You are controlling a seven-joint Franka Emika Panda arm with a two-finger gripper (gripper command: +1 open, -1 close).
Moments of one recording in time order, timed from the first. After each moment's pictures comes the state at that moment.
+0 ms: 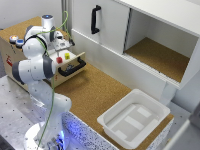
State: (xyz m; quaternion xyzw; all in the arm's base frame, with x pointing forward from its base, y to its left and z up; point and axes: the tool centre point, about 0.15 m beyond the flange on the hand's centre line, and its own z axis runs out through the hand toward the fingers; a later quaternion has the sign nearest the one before) arm 0.311 0.311 0.344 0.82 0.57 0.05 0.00
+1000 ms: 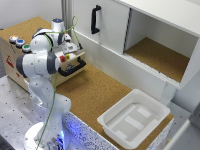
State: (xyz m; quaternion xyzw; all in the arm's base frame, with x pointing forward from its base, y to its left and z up) arm 0.337 0.301 0.330 0.83 0.56 0.05 -0.01
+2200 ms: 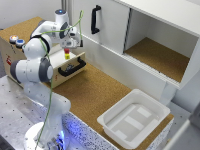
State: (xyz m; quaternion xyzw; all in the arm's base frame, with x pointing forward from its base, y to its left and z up) arm 0.352 0.177 0.479 0.96 0.24 0.13 0.05
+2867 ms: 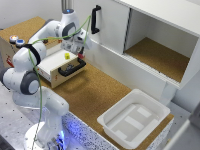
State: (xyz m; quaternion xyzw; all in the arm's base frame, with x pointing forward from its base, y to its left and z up) arm 0.351 -0.011 0.476 0.99 0.00 0.14 0.07
